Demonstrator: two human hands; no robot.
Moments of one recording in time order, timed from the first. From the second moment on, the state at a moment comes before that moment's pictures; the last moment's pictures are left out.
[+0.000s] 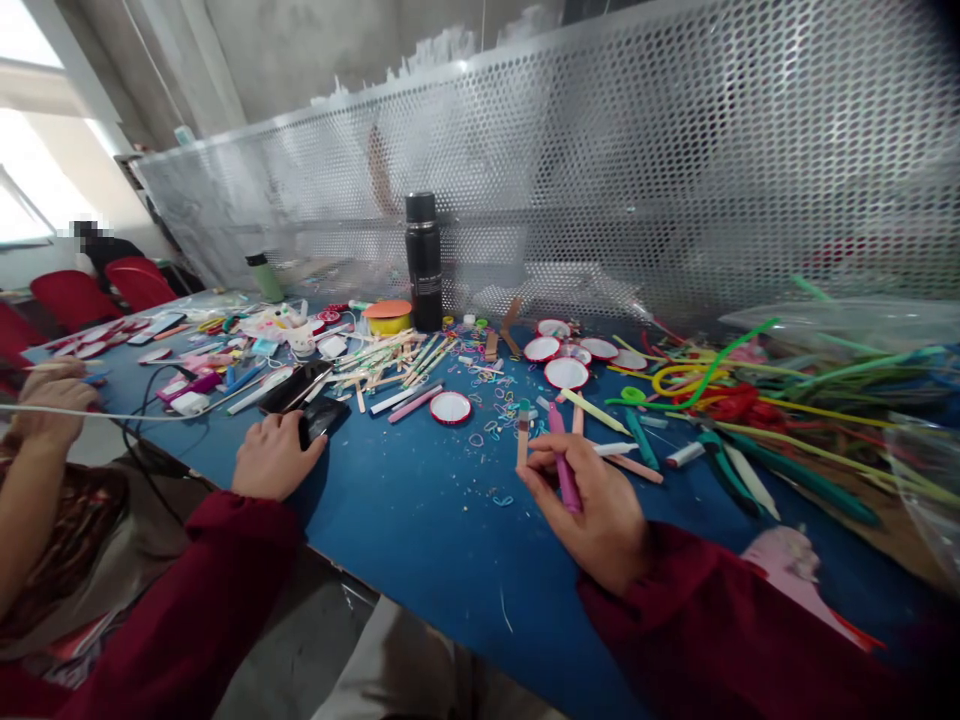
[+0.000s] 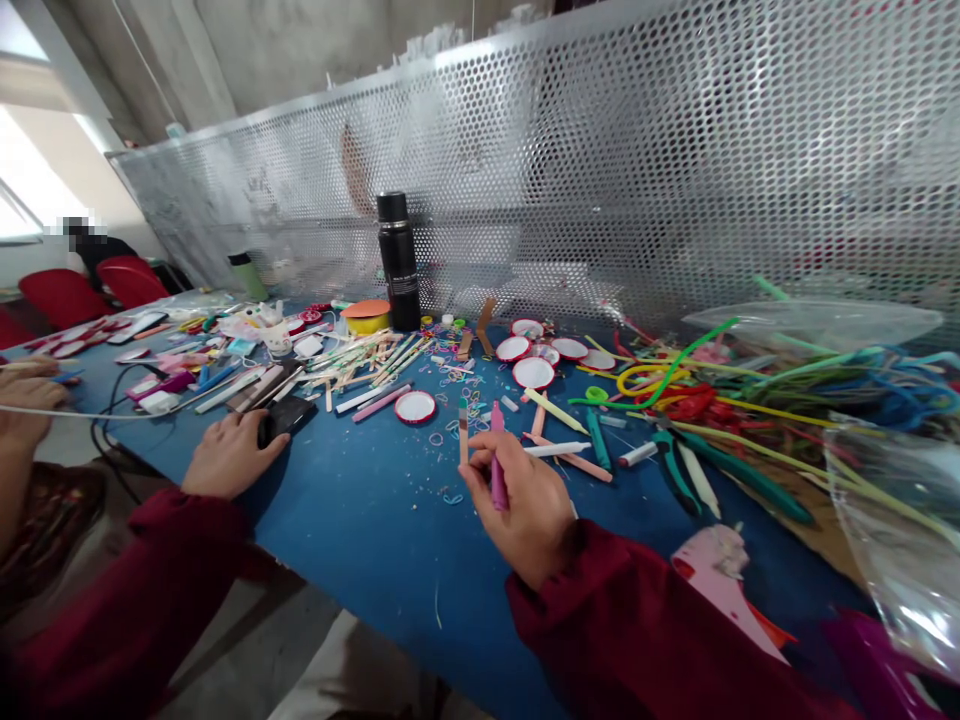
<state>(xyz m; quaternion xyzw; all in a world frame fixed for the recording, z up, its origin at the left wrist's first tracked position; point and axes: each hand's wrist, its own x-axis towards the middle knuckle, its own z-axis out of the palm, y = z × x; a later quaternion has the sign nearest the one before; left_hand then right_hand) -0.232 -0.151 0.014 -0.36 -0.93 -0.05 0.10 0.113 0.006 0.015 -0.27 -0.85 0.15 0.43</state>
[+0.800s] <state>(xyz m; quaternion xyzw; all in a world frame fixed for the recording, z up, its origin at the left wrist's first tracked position) -0.231 -0.135 0.014 -0.44 -0.90 -0.02 0.08 0.112 0.010 0.003 -0.30 -0.82 0.26 0.41</state>
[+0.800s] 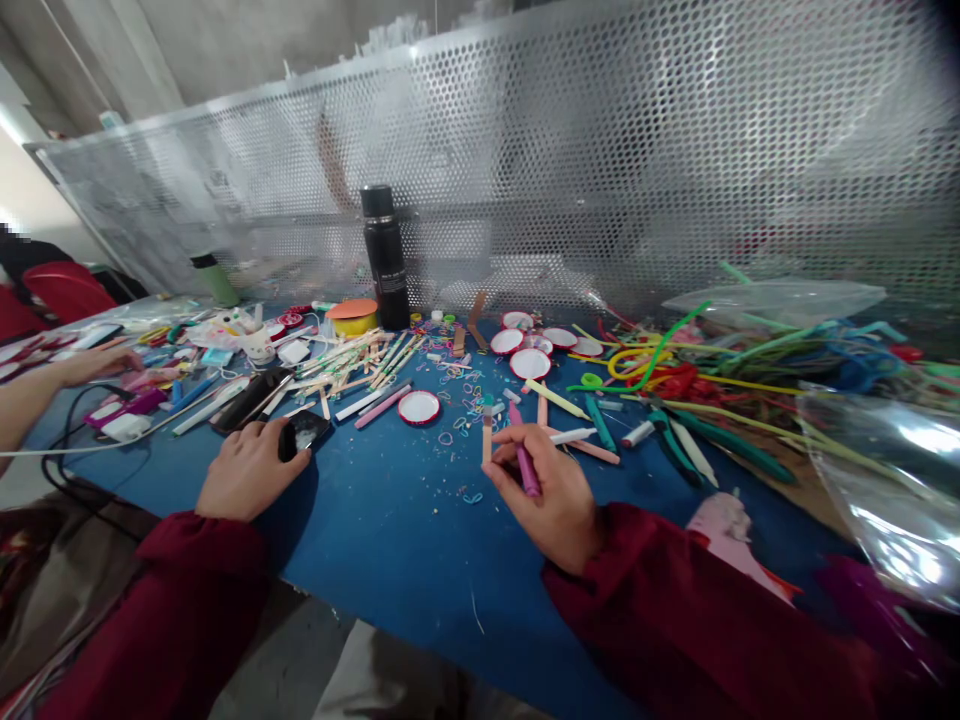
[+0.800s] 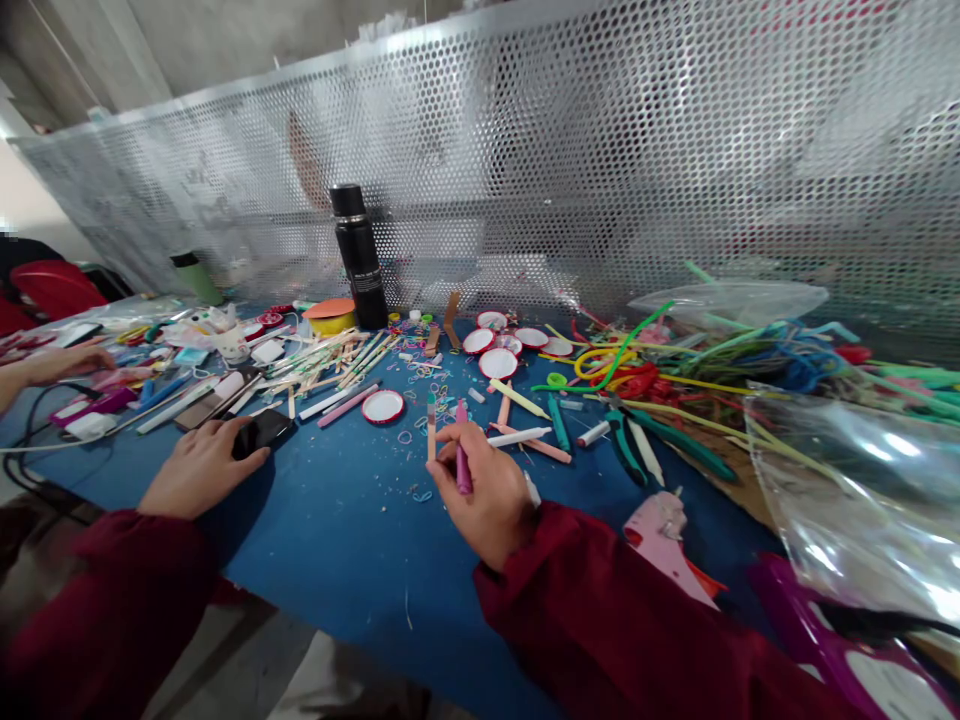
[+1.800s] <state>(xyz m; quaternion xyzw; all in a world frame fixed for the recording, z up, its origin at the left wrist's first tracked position) -0.237 -0.189 0.019 -0.47 -0.88 -0.04 0.05 0.112 0.010 0.002 -0.29 -0.84 0.22 0.40</state>
